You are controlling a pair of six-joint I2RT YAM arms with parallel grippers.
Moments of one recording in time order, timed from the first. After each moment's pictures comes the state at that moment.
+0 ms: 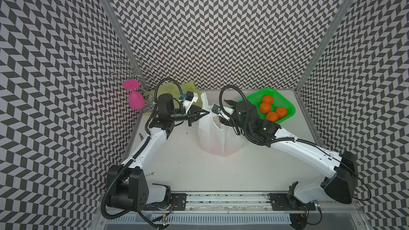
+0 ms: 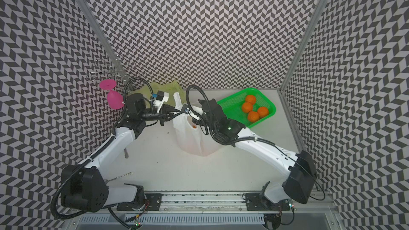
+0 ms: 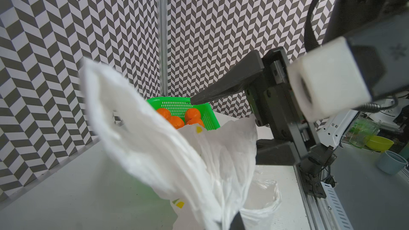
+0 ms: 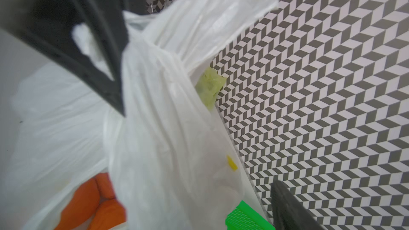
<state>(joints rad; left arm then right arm) -0.16 1.33 1.00 0.10 1.23 0.10 0.85 1.47 1.30 -0.14 0.30 -0.72</state>
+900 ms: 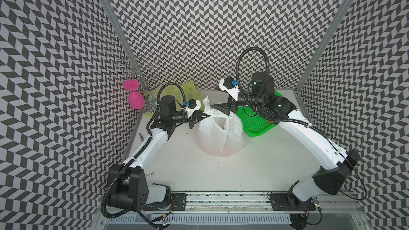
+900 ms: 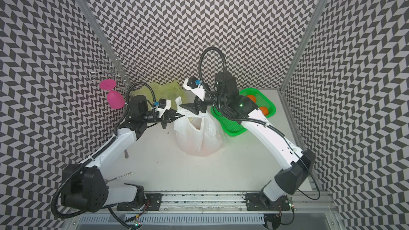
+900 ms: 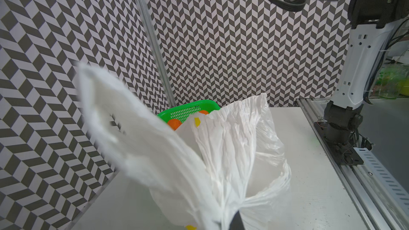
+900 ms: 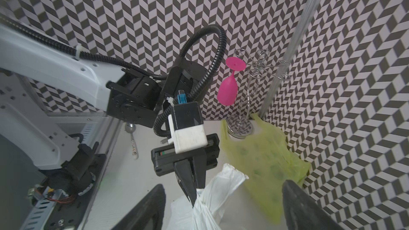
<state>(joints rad) -0.18 1.33 0.98 0.08 1.22 0.42 0.67 1.60 1.75 -0.39 -0.66 -0.34</state>
